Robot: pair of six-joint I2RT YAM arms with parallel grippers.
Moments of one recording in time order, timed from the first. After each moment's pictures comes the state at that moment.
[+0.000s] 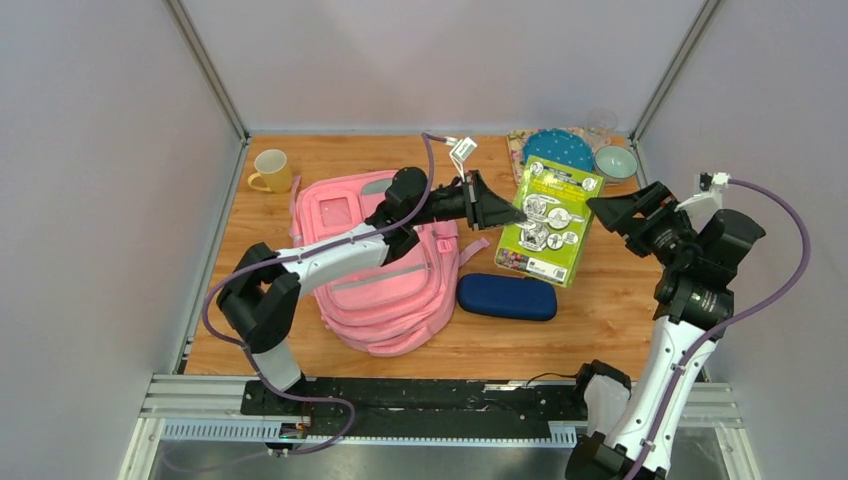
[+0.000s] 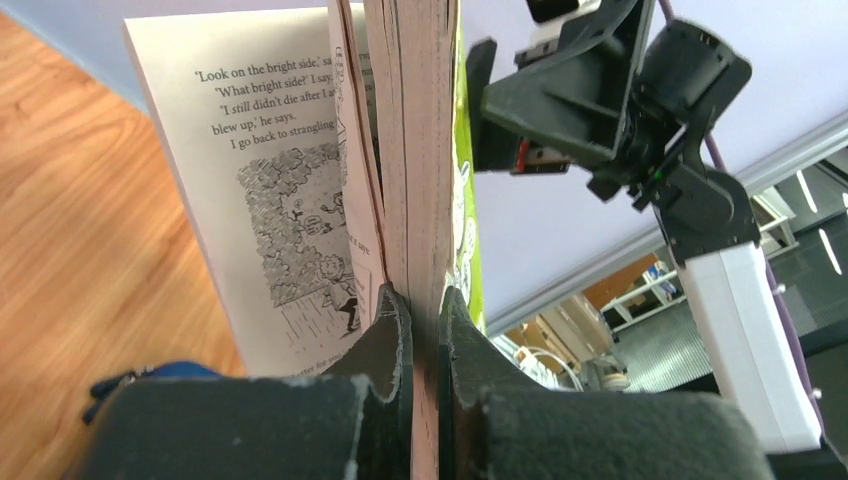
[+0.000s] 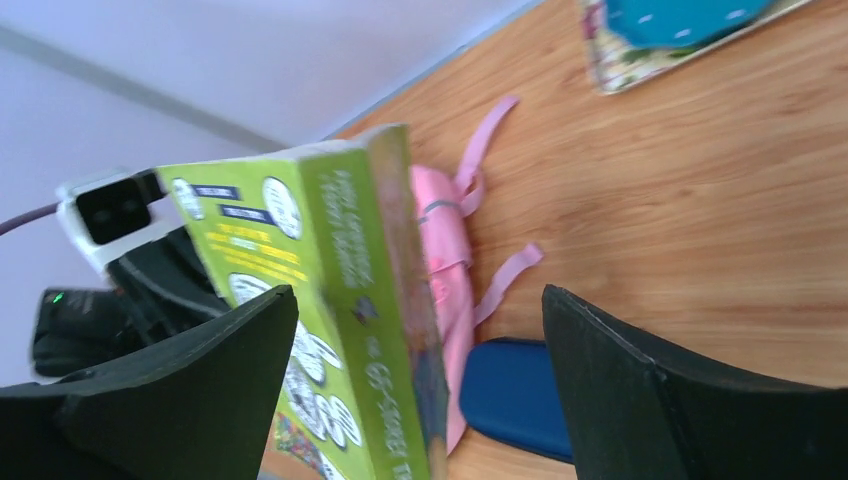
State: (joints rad) left arm -0.82 1.76 1.29 0.70 0.65 -0.96; right arm -0.54 0.78 1.06 -0.59 -0.78 0.59
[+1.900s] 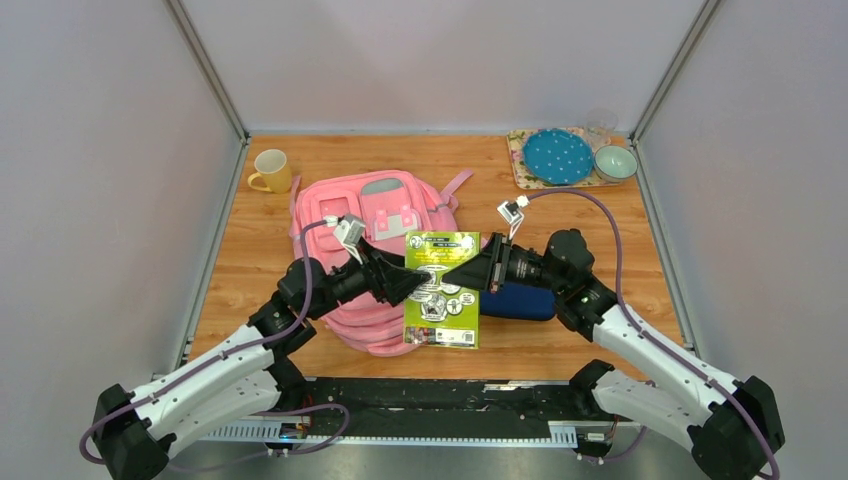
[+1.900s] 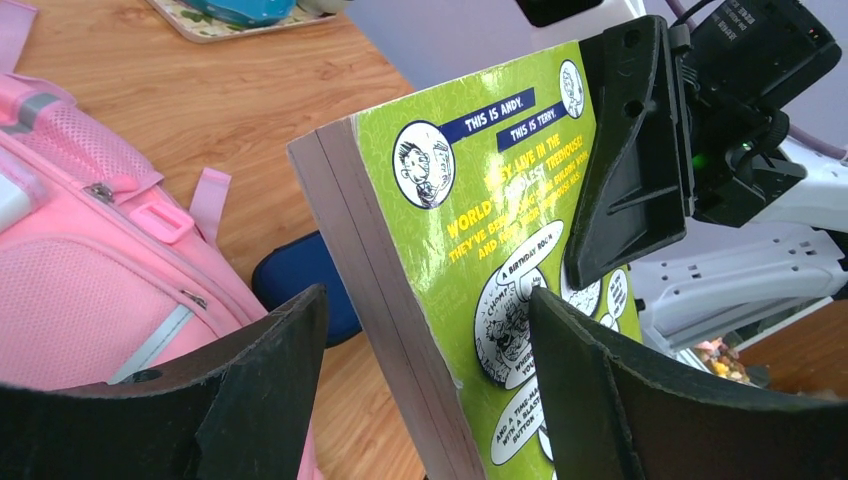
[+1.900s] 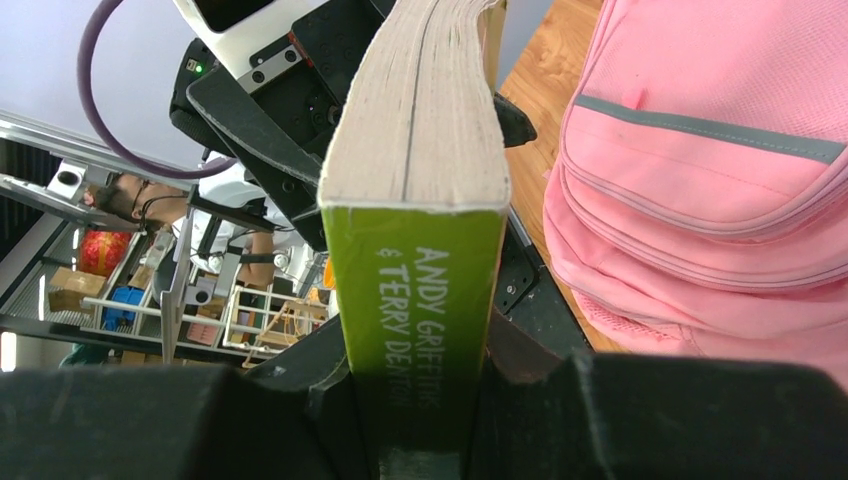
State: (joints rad) left arm -0.80 0.75 0.50 0.27 0.20 -0.60; right arm 0.64 0.92 0.61 0.29 -0.68 1.03
